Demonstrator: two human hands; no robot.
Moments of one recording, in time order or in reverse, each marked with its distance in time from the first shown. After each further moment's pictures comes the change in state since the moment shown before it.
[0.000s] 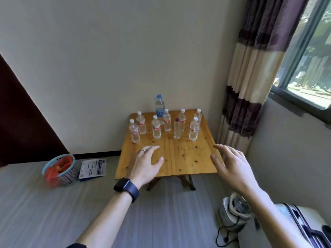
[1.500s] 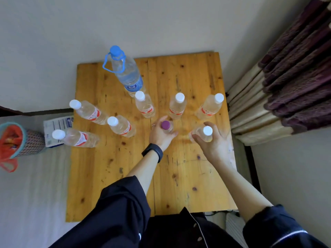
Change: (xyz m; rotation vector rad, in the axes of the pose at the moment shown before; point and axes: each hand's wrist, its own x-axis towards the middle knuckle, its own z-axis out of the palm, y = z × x) left_hand 0.550 -0.131 0.349 -0.417 -0.276 -0.665; right_hand 0.489 0.211 0.340 0.185 -0.350 0.562
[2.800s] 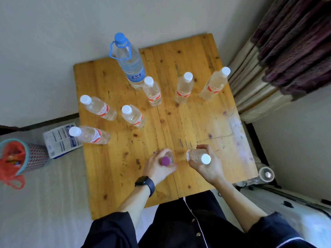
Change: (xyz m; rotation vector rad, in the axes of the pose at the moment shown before) left_hand -0.100 -0.130 -0.080 0.394 -0.309 0.139; right_hand -0.139 0.024 0.088 0.210 -0.139 0.200
